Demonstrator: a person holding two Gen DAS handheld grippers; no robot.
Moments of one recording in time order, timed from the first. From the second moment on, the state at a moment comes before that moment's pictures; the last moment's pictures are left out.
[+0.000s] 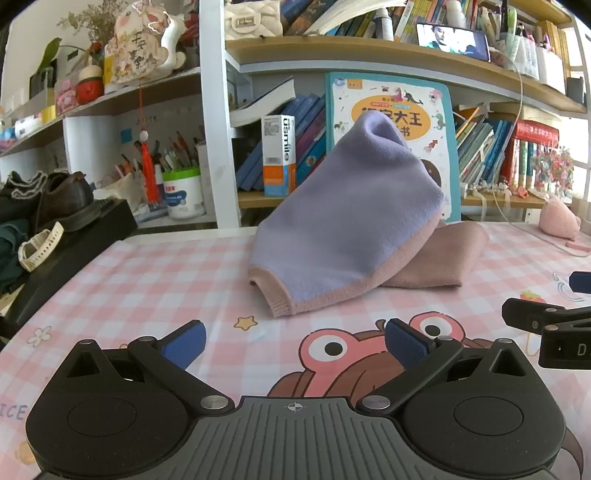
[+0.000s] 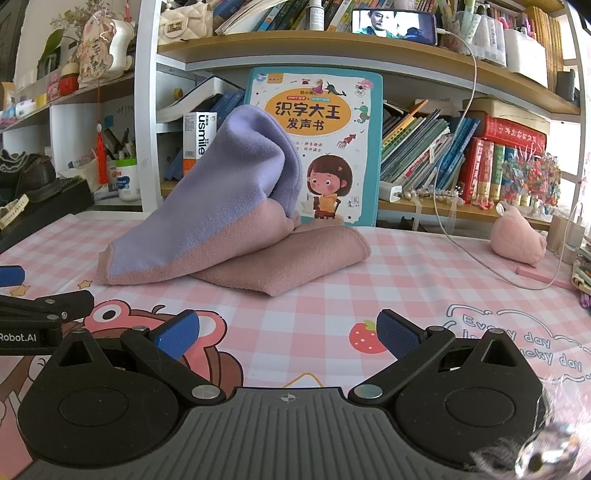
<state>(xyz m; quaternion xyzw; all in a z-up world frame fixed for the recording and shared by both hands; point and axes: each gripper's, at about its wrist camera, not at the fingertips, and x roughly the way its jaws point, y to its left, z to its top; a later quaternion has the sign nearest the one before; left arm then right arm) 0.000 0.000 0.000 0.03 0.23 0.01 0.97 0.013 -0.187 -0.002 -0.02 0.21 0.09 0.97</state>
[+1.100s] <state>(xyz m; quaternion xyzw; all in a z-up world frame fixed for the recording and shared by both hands) 0.000 -0.004 -0.002 0.04 0.23 0.01 0.97 0.017 -0.190 -0.004 -0.01 0.23 0.09 0.97</state>
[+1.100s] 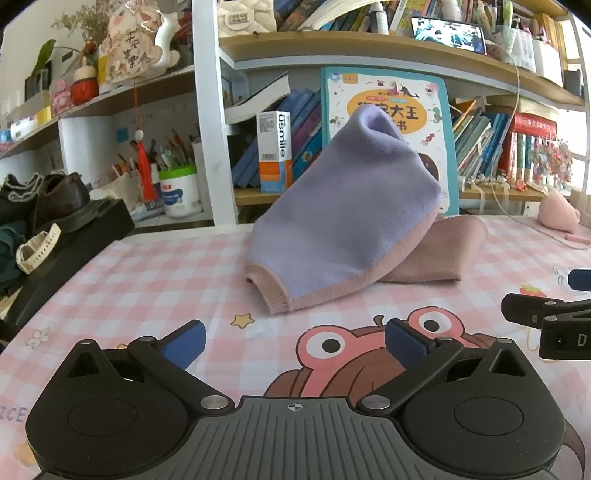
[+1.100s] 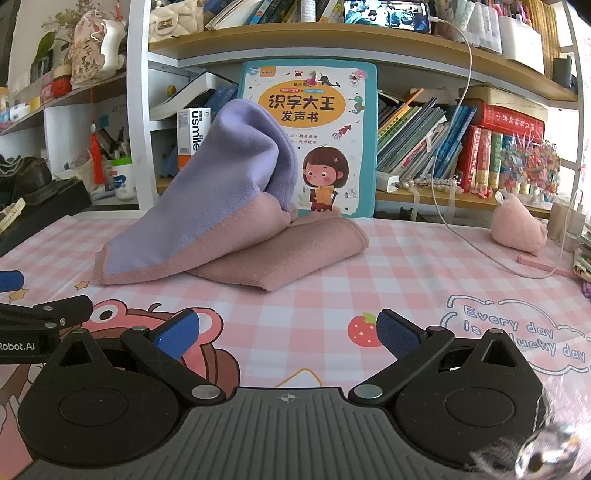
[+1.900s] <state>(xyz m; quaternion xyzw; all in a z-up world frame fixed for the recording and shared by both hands) 0.000 -0.005 -0.003 0.04 0.23 0.01 0.97 0.018 -0.190 -0.005 -0.01 0.23 0.09 0.97</state>
